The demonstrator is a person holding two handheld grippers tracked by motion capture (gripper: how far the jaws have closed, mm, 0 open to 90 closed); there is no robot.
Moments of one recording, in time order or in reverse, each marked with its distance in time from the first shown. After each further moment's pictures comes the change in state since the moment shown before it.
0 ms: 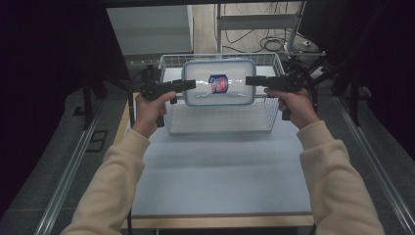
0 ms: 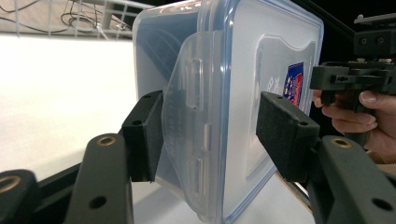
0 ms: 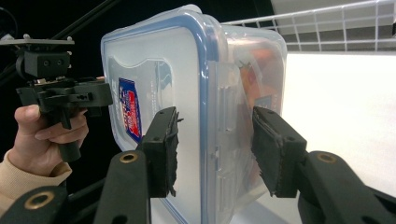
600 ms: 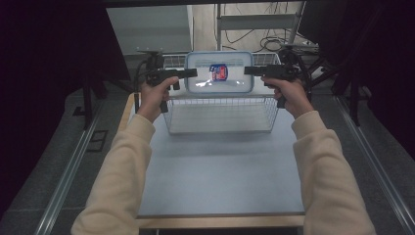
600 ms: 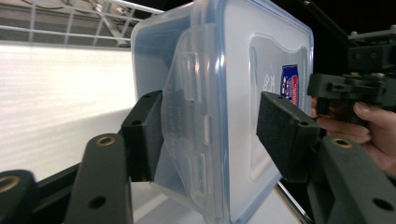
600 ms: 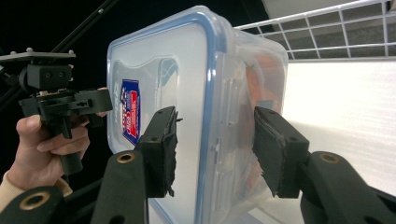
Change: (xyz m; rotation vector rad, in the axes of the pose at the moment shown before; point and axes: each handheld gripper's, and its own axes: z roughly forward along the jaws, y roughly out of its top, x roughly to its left) left arm 0.031 0.026 0.029 0.040 0.008 -0.108; right arm -0.032 0.021 0.023 0.016 -0.018 0.128
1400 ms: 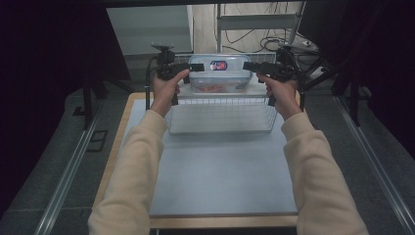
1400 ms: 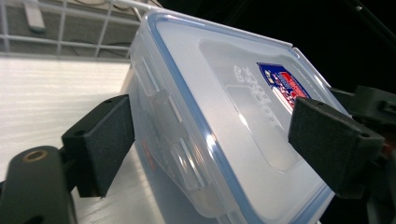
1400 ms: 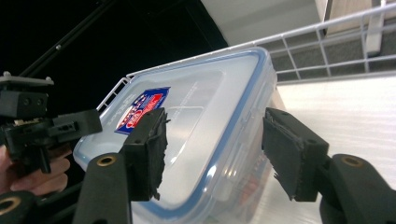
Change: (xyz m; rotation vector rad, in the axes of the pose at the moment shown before) left arm 0.008 0.013 0.034 -0.014 0.116 -0.046; right arm -0.002 -0.002 0.014 -0.129 -0.160 0.042
